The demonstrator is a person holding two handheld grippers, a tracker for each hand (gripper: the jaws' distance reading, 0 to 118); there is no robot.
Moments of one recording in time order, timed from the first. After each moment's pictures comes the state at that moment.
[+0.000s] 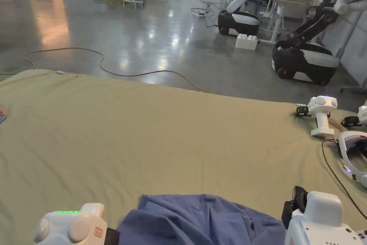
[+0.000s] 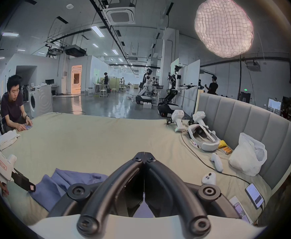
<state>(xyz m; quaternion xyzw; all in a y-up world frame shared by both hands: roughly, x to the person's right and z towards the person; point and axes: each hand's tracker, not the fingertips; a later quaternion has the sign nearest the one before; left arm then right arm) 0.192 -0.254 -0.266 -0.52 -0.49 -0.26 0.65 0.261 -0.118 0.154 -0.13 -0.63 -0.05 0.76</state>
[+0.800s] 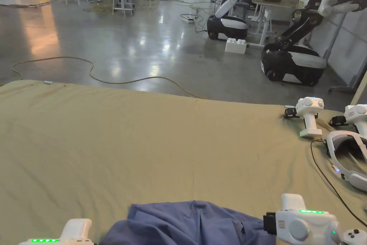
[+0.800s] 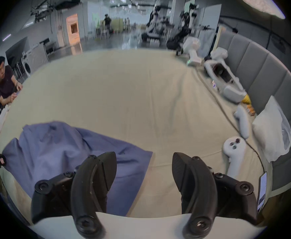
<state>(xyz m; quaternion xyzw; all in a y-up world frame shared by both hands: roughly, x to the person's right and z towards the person) 0.154 -0.221 -0.245 -0.46 -0.53 -0.22 0.68 0.430 -0.236 0.190 -0.39 -0.54 -0.24 0.70</state>
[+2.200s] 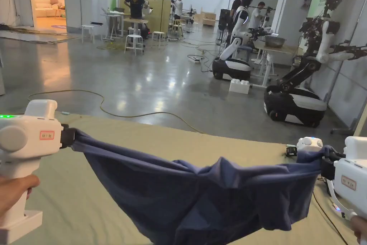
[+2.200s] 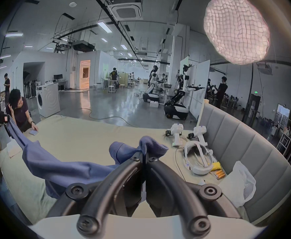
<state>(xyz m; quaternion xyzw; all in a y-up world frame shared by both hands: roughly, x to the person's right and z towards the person) 0.155 0.051 -0.348 -0.24 -0.56 -0.08 0.79 0.331 0.060 0.212 -0.15 -0.59 -0.05 0.79</state>
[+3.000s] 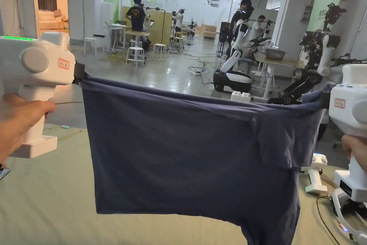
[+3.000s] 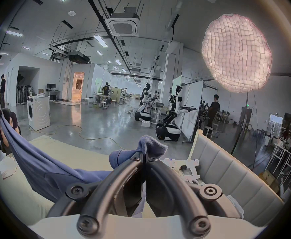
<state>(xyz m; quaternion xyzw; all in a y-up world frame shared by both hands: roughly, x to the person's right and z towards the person) 0.239 0.187 -0.392 -0.15 -0.55 -0.07 0.82 0.418 0.196 0.159 -0.10 -0.62 0.01 0.78</state>
